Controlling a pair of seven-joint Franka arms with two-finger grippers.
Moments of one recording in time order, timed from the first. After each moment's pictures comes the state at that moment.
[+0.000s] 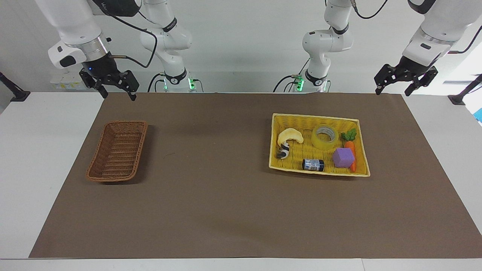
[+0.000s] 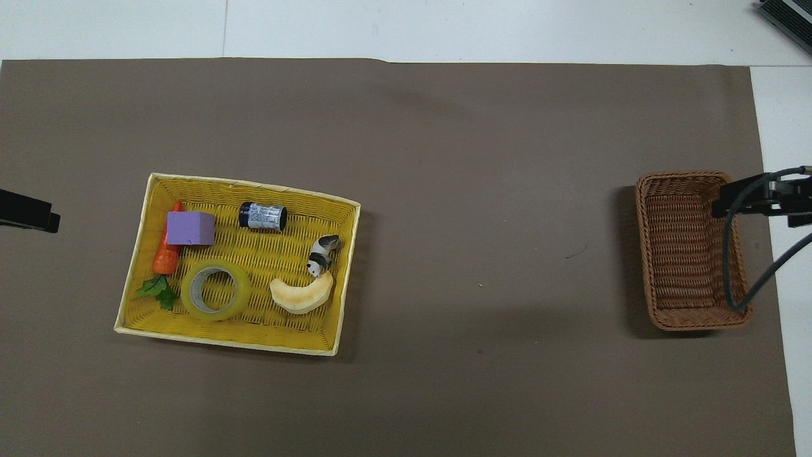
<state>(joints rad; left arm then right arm) 0.02 -0.02 -0.04 -1.50 0.00 1.46 0.10 0.02 -0.02 -0.06 -1.55 0.01 1.53 0.10</state>
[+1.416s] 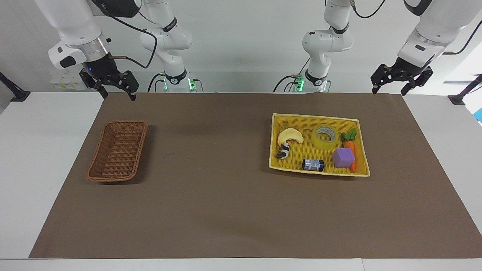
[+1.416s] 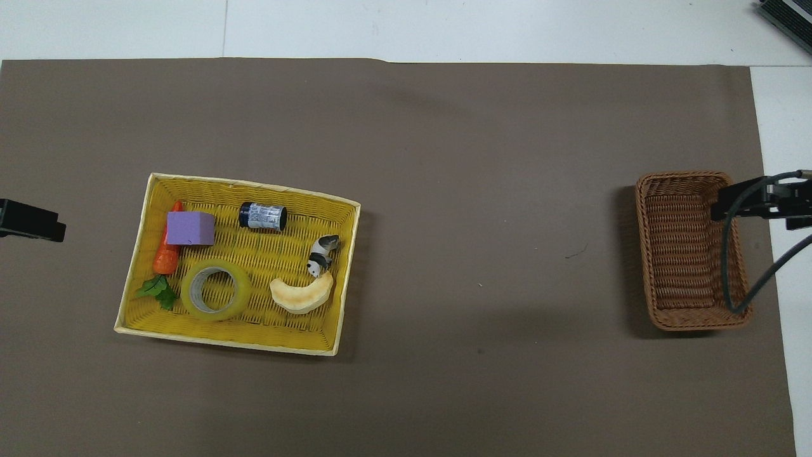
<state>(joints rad) 0.02 -0.05 -0.04 -1.54 0.00 1.46 0.11 0.02 -0.02 -0.06 -1.56 0.01 1.53 0.10</state>
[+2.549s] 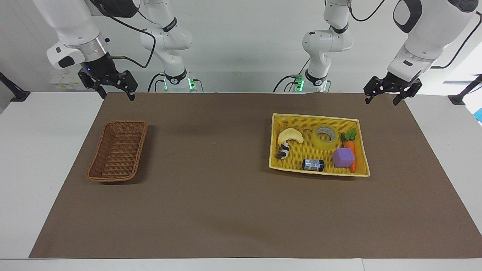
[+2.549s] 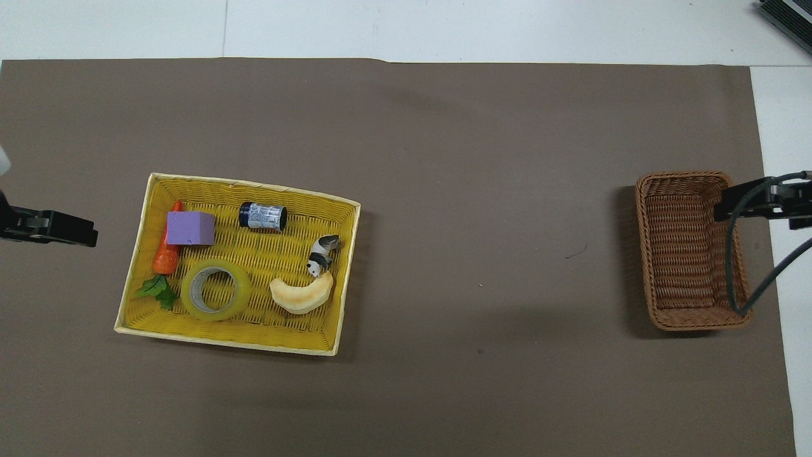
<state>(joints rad) 0.02 -0.10 -0.05 -1.75 0.00 1.64 0.11 0.01 -0.02 -0.06 -1.56 0.01 1.53 0.08</state>
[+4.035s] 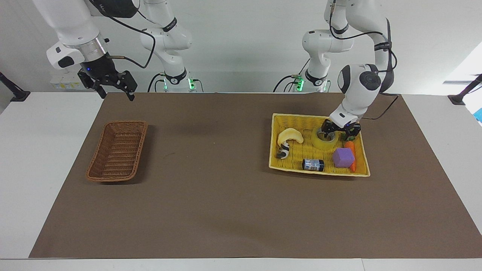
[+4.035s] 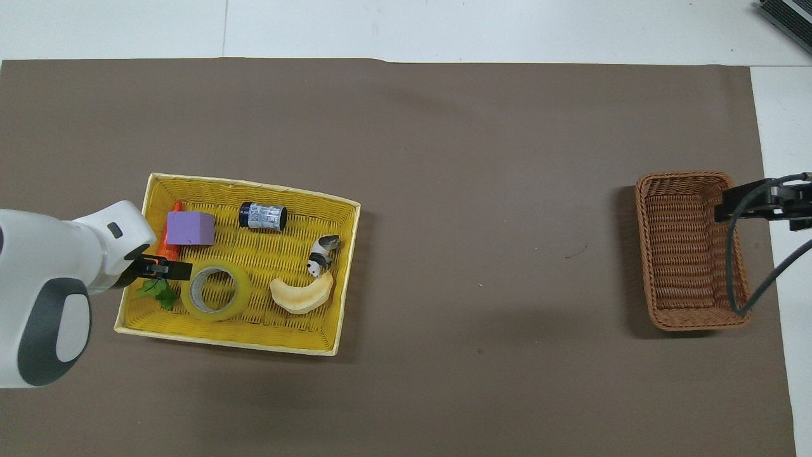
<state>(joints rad) -0.07 -0.02 -0.06 -2.41 0.00 2.34 0.12 0.01 -0.03 -0.06 -1.57 0.01 1.54 0.08</state>
